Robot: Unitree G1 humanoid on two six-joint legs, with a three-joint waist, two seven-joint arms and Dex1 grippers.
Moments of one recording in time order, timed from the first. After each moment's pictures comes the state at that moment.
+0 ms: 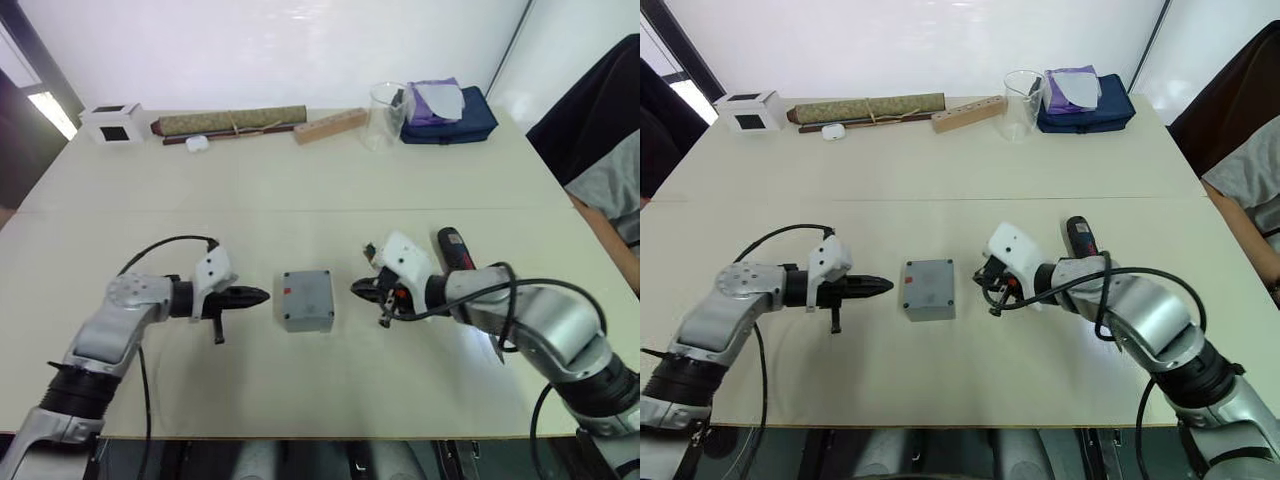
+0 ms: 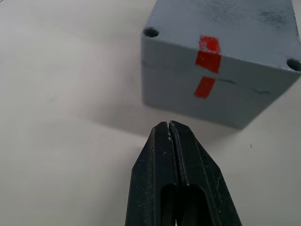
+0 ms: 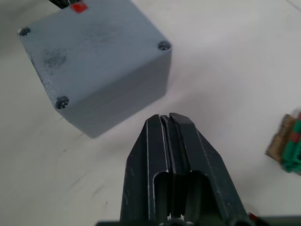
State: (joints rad) left arm -0.35 0.68 -0.13 0.03 -0.27 0.26 -1.14; right arm -0.49 -0.74 0.35 -0.50 0.56 0.96 0.52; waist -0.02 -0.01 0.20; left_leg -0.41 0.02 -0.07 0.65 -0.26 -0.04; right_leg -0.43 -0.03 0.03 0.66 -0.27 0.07
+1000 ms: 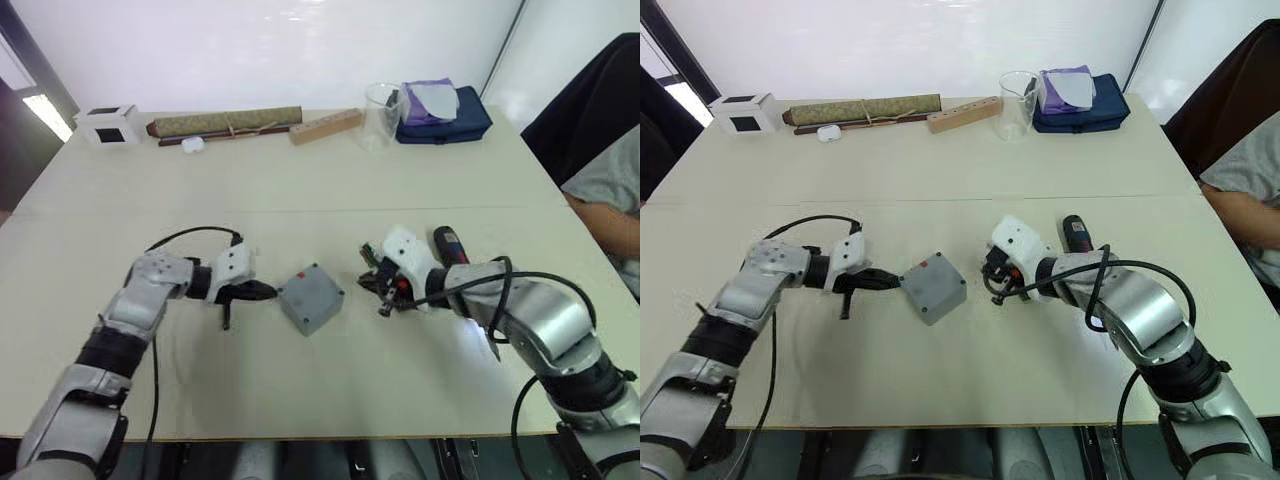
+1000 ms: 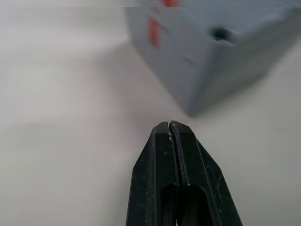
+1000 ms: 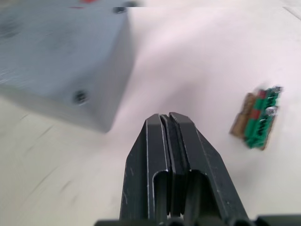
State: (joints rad) left arm -0.50 0.71 -0.22 0.23 -0.17 0.10 -1.36; right arm -0.54 -0.66 0.25 -0.44 0.44 1.08 0.53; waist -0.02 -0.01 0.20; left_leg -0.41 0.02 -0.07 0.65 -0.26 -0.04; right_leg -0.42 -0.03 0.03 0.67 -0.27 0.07
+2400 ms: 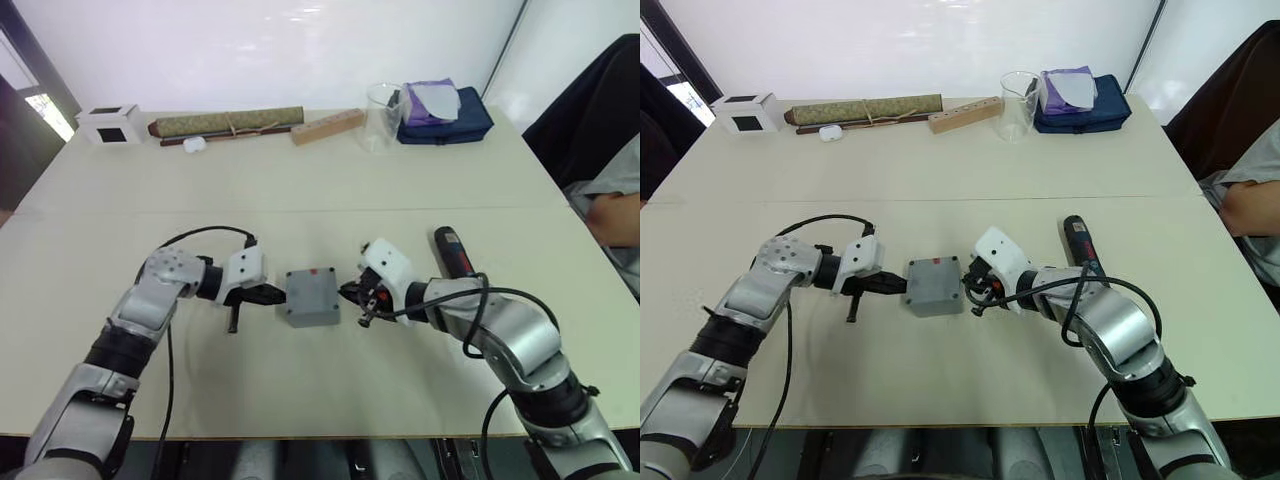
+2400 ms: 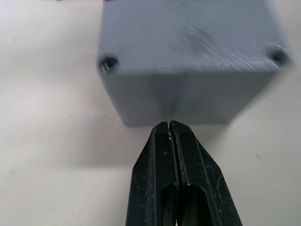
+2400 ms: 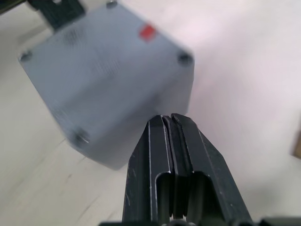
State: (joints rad) left arm -0.53 0.68 -0.20 0.17 -0.17 0.14 -1.35; right arm -0.41 -0.53 0.18 -0.58 0.37 1.09 0.50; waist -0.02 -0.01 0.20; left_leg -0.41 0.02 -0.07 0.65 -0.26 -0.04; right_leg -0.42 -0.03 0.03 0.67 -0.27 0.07
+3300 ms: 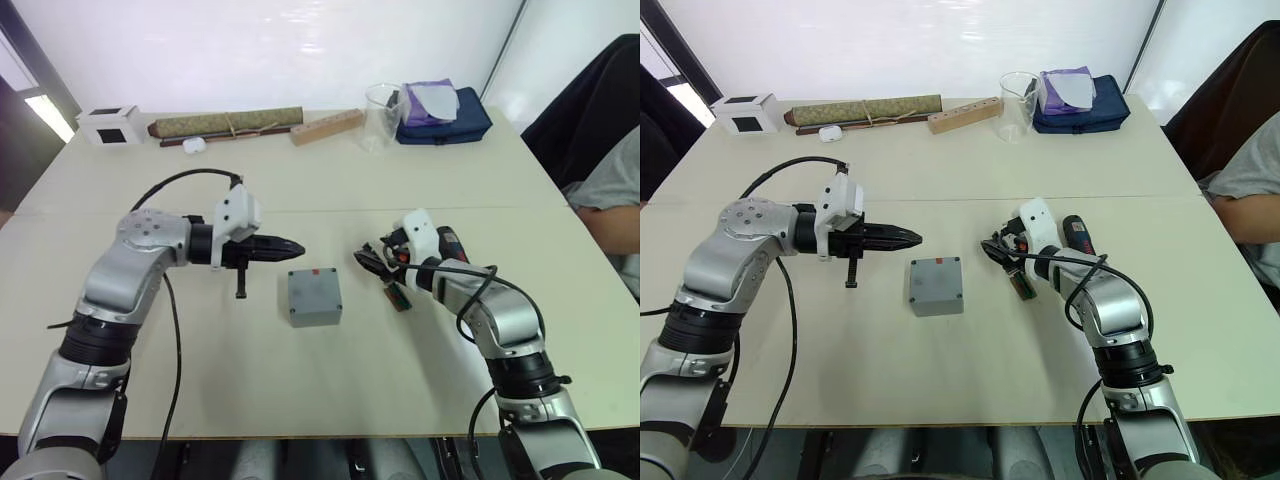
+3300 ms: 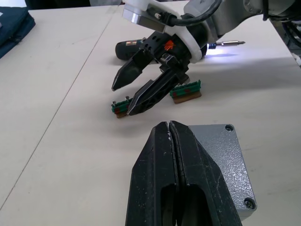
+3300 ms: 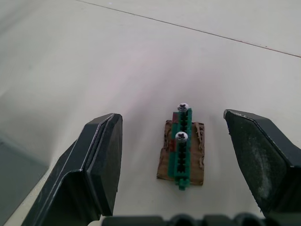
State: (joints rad) left arm -0.63 0.67 -0.10 -0.09 -0.38 0.41 -1.24; right arm -0.48 -0.39 0.06 -0.08 0.31 0.76 0.44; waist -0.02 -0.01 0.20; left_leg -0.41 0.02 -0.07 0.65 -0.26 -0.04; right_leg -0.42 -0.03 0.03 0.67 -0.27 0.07
